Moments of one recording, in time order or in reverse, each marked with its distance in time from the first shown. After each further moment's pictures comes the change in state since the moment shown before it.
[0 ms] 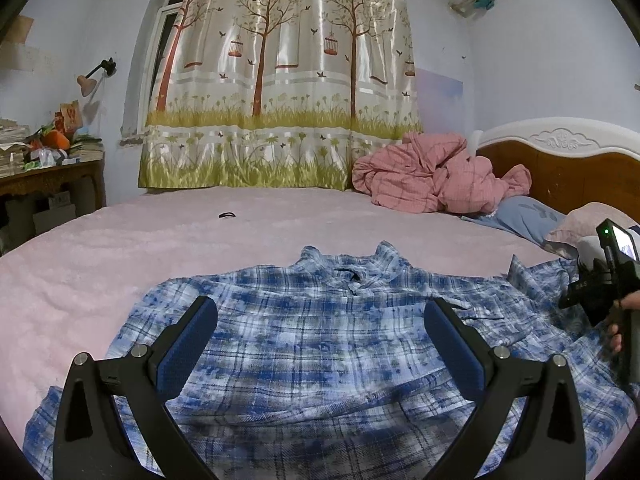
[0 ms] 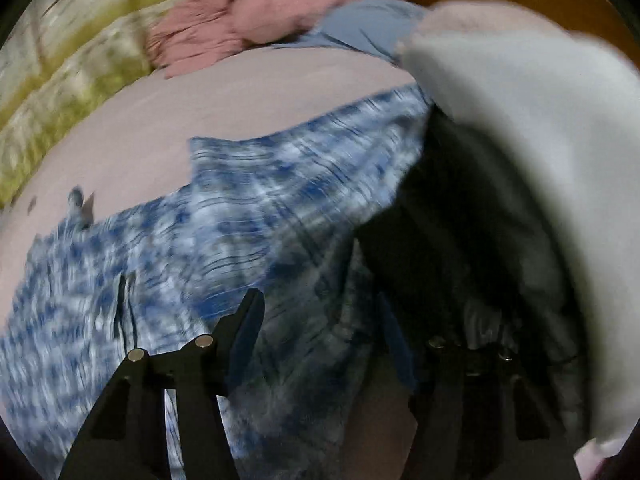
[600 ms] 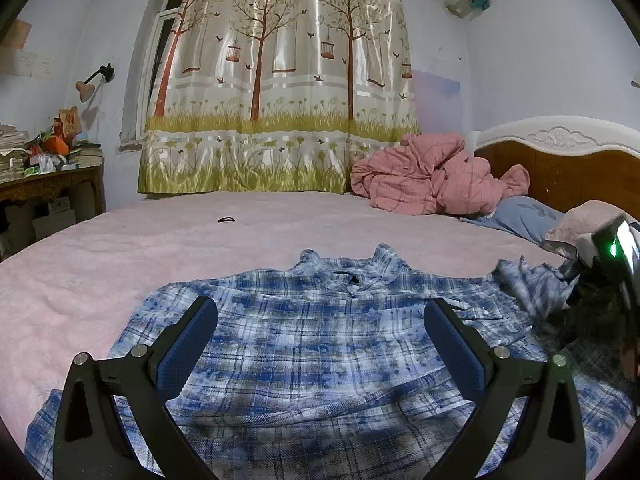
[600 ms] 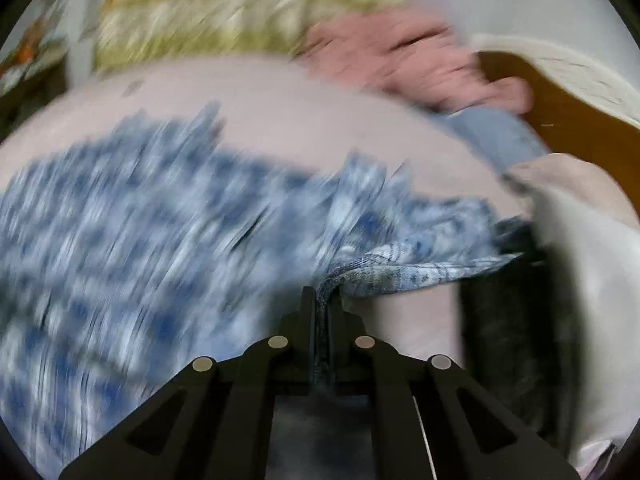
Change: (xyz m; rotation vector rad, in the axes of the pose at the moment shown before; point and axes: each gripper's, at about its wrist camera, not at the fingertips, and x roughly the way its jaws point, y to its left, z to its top) left arm 0.000 0.000 -0.002 0.012 -0.015 -0.002; right arm -0.048 0.082 -0.081 -0.653 -0.122 0.106
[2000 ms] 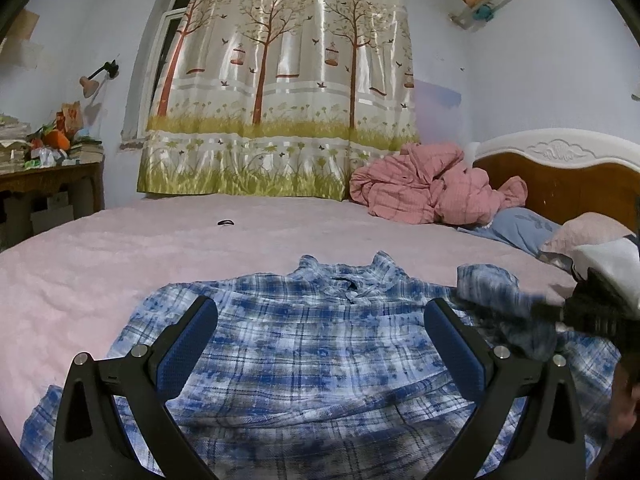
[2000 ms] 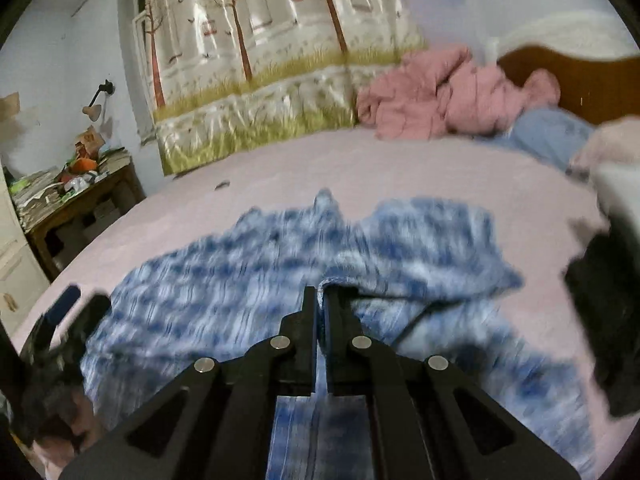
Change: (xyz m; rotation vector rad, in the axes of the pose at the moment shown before) left arm -0.011 0.008 0.000 -0.036 -0.027 -0.016; right arm -0.049 0.049 0.004 0.268 -0.313 0.310
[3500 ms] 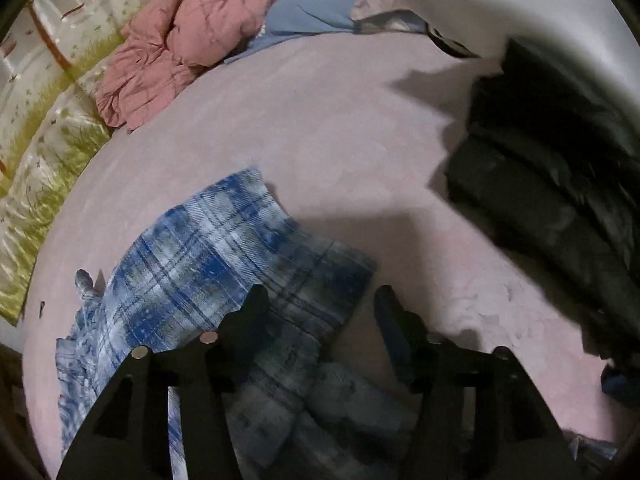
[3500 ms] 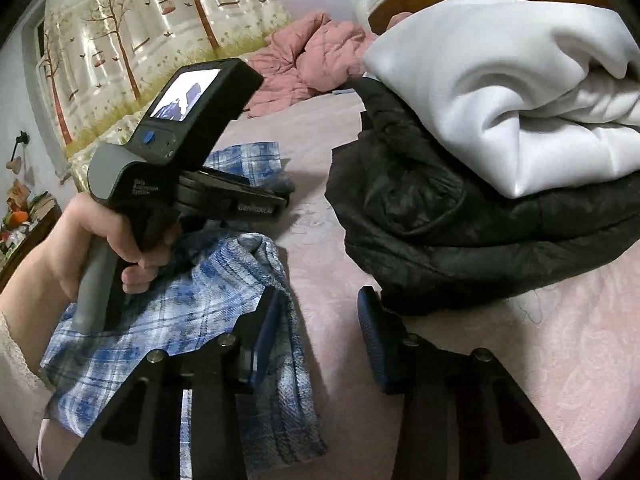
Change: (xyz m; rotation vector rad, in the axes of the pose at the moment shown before) left arm 0.216 -0.365 -0.030 0.717 0.652 -0.376; right arm -0.081 -0.173 -0.092 0.244 0.032 -0.252
